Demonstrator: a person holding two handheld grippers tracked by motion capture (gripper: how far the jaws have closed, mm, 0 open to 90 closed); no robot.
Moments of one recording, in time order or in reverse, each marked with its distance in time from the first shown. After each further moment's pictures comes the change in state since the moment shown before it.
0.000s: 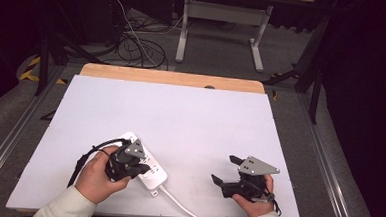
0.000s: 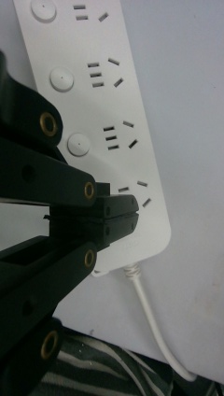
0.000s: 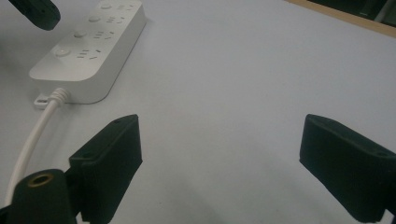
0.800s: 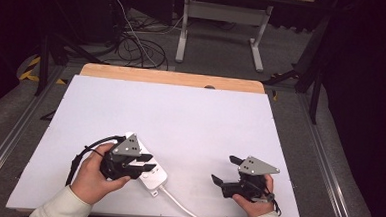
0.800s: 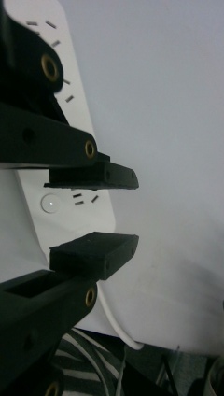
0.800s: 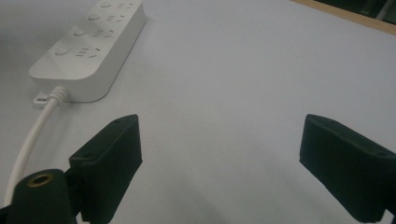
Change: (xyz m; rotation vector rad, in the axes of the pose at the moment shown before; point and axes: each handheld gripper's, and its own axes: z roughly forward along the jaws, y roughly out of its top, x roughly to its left) left arm -0.003 -0.001 -0.016 -0.221 0.023 0.017; right arm -0.001 -0.001 0.000 0.003 0.001 0.002
